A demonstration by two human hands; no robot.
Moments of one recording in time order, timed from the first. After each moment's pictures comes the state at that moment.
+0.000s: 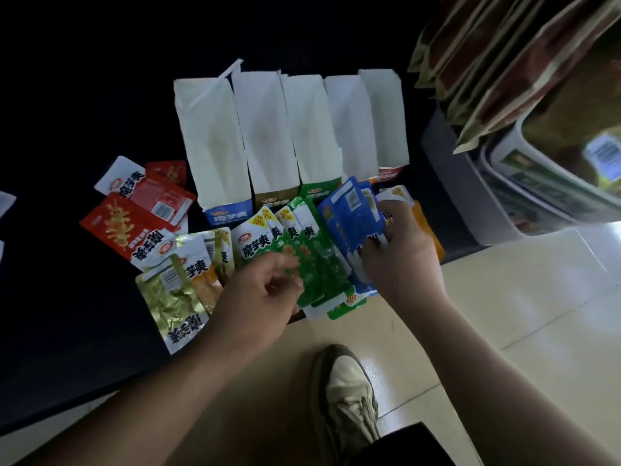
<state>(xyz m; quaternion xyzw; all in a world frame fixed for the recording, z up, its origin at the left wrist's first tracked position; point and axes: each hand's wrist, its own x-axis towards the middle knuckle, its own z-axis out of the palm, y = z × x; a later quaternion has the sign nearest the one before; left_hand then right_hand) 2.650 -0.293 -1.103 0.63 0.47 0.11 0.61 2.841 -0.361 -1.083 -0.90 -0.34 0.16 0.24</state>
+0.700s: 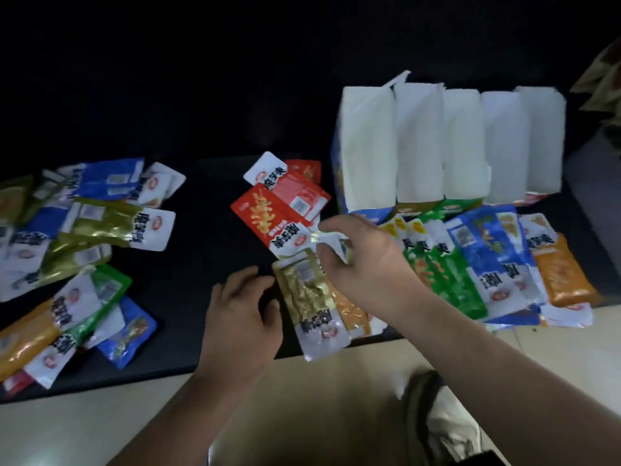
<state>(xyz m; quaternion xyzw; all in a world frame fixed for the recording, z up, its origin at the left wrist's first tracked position) 2.479 -0.251 -1.175 0.75 0.60 0.15 0.25 2.684 -0.253 -1.107 -0.72 -0.58 0.29 0.25</state>
